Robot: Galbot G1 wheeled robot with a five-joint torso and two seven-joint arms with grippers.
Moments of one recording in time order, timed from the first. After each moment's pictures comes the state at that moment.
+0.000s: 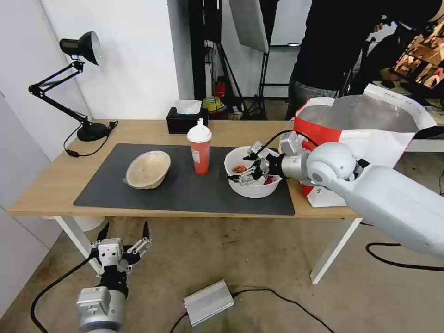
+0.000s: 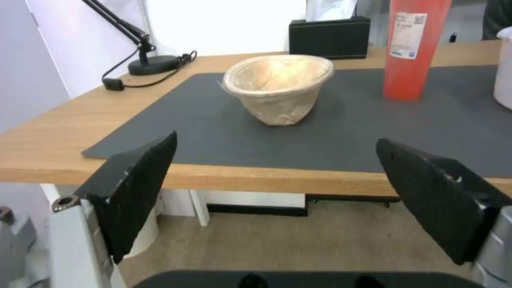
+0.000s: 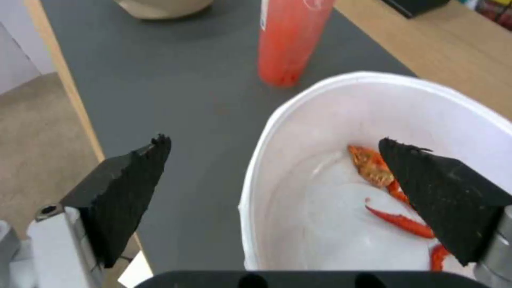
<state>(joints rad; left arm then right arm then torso) 1.79 -1.57 -0.62 -2.33 0.03 0.12 -0.06 -0.14 0.74 -0.48 1.73 0.91 -0.66 -0.26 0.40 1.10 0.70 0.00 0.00</state>
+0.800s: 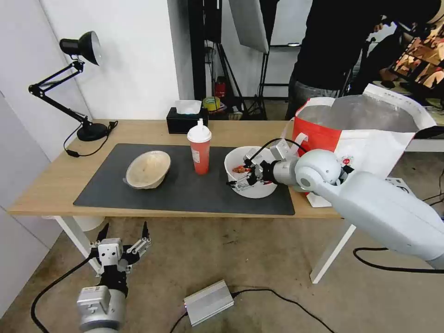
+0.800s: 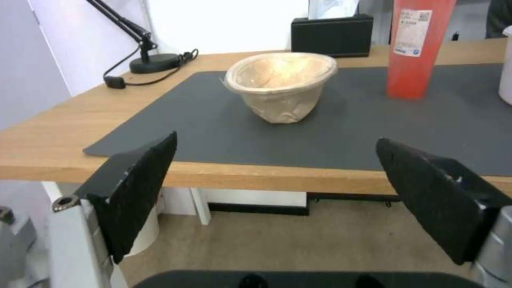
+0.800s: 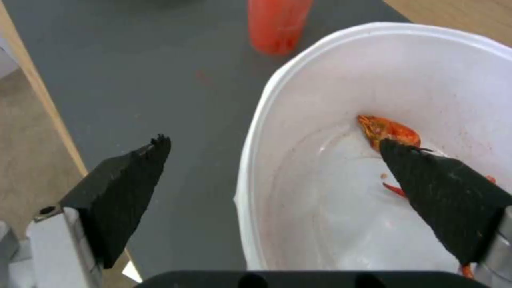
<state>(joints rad) 1.79 -1.57 -0.62 -2.33 0.03 0.12 -0.06 -0.16 0.80 -0.49 1.70 0.93 -0.72 -0.16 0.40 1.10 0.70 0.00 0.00</state>
